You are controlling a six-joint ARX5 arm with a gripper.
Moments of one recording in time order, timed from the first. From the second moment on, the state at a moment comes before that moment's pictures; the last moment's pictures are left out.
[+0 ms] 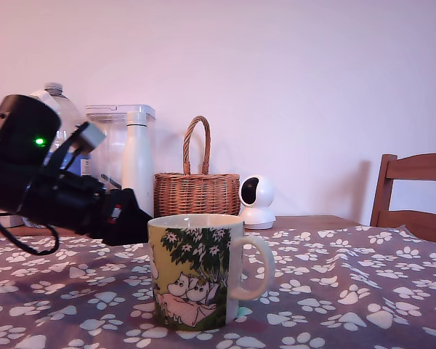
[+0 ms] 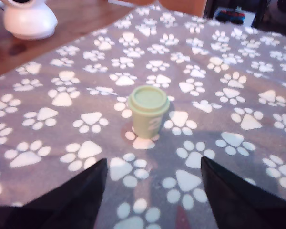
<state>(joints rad) -0.31 1.92 0.73 0.69 0.69 0.24</state>
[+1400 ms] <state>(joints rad) -0.43 2.05 1.03 0.37 0.60 0.26</state>
